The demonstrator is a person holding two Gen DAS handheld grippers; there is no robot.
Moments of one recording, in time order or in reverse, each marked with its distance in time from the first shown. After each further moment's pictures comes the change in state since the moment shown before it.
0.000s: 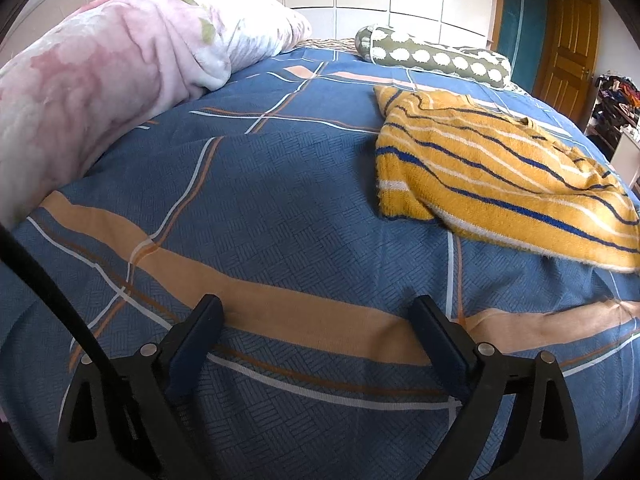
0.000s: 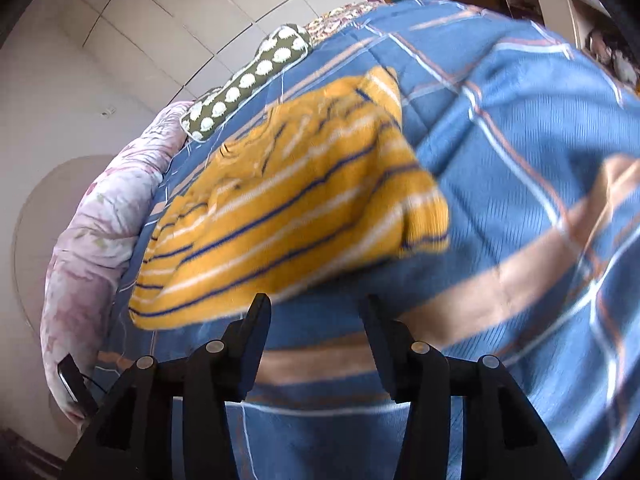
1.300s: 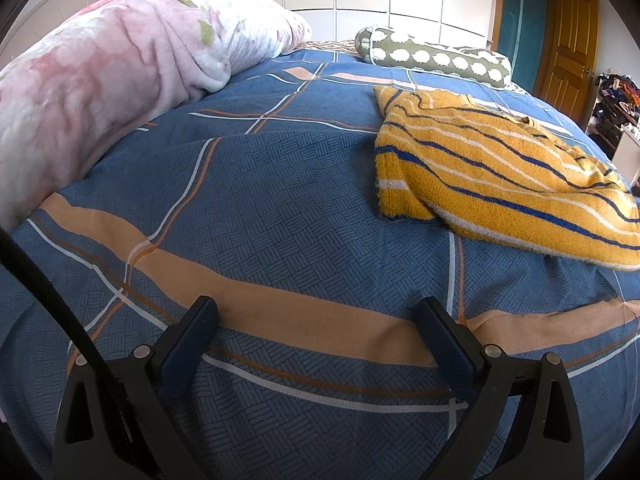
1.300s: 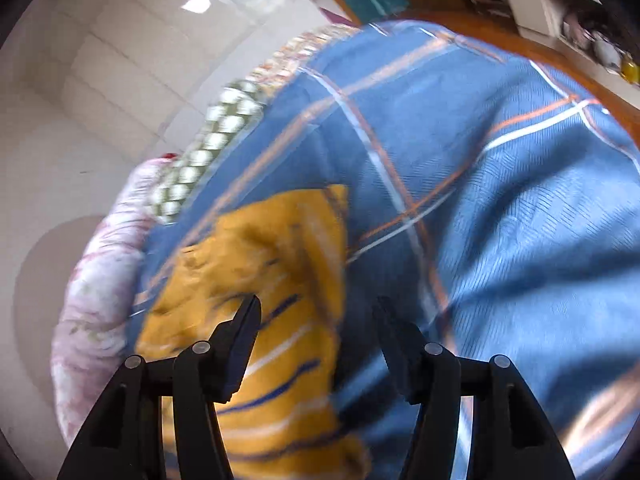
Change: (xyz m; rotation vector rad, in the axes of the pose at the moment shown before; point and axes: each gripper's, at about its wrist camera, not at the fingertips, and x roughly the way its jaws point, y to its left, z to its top) left arm -0.001 -0.003 -0.001 0.002 -0.009 0.009; right arm 0.042 -0.060 0.145 0.148 -0.052 -0.039
